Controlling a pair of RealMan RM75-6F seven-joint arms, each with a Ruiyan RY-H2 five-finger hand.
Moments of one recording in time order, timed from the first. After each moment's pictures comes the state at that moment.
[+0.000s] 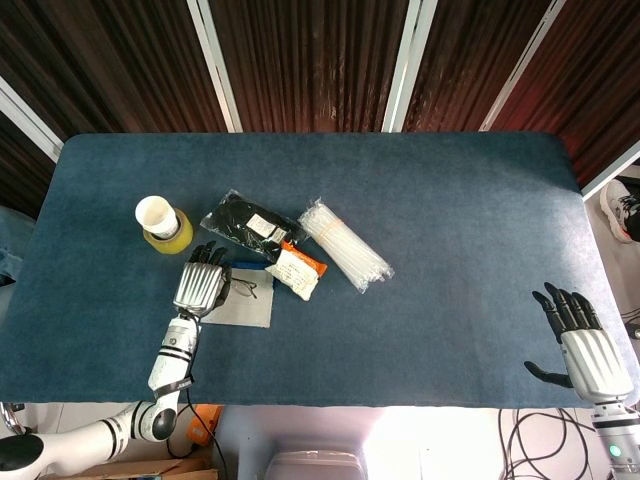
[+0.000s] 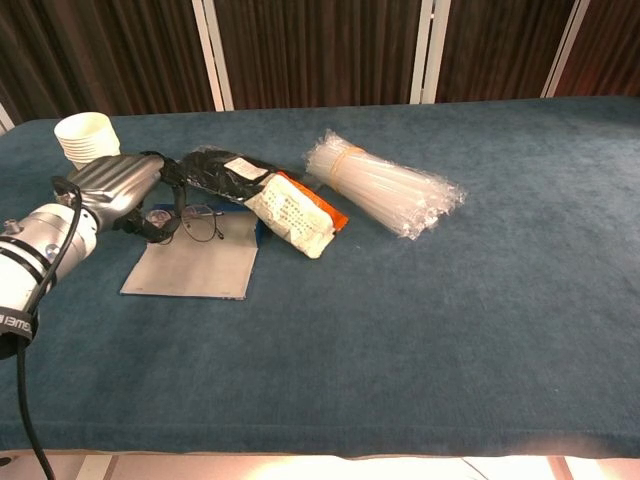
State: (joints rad) left arm -0.66 -1.81 -0.25 -1.10 1.15 1.10 0.42; right arm 0.08 -1.06 0.01 -1.63 -1.55 1.44 -0.02
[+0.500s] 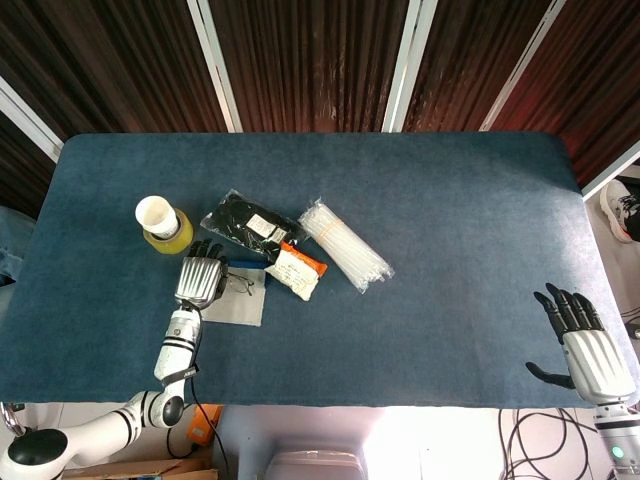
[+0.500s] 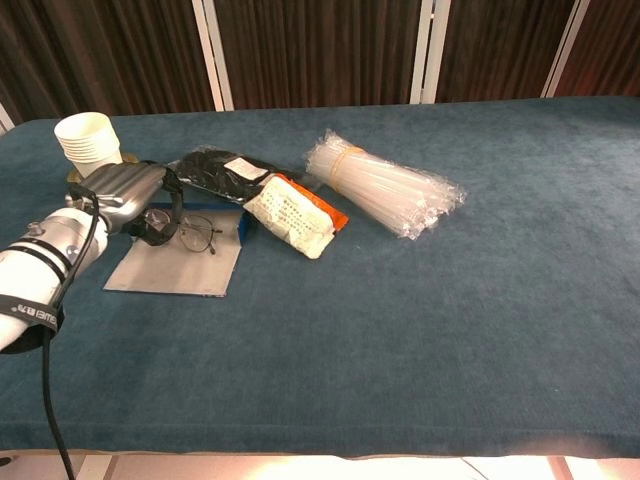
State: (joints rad) left arm -0.71 -1.90 -0.27 -0.91 1.12 1.04 0.41; right arm 0.08 -1.05 0.01 -1.63 -1.55 1.44 -0.01
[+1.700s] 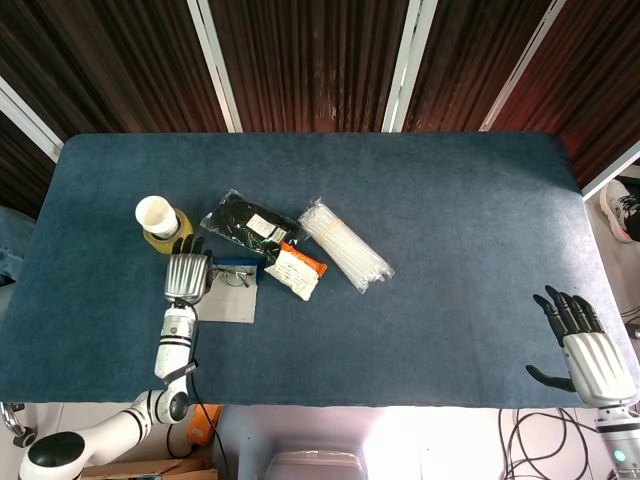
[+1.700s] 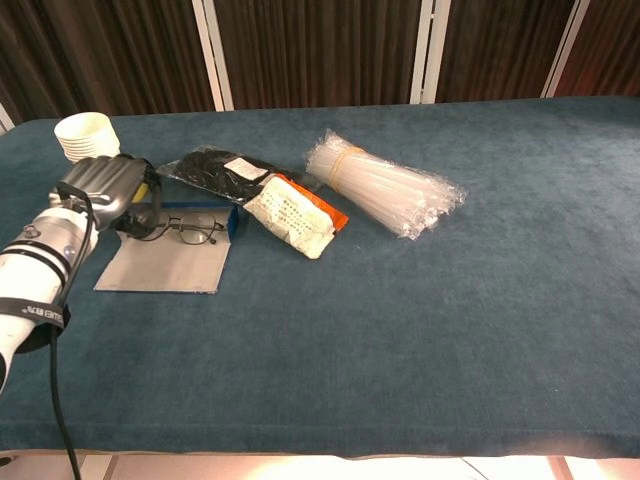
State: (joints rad) left arm -0.71 -1.97 -0.30 -0.77 1.10 1.11 0.45; right arm 0.08 -1.04 0.00 -1.64 -1.56 1.44 0.00
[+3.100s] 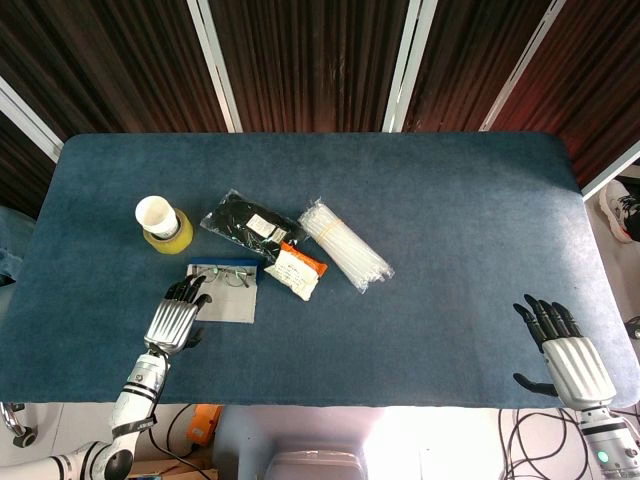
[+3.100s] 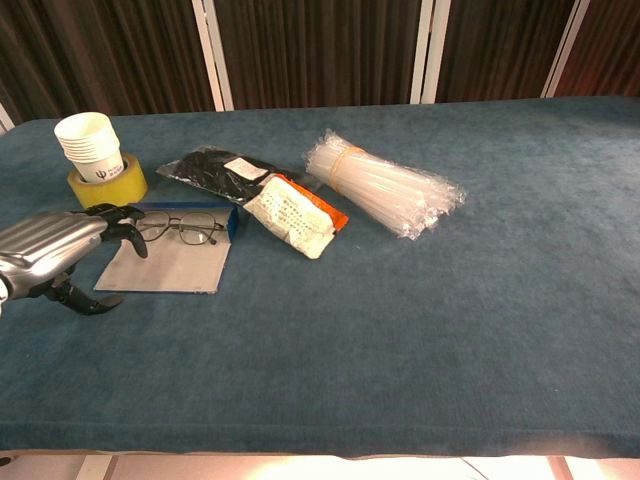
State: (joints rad) left arm -0.51 -1.62 -0.07 -1.36 1.20 1.12 0.45; right arm 0.09 -1.06 -0.02 -1.65 -1.58 1.39 -0.07
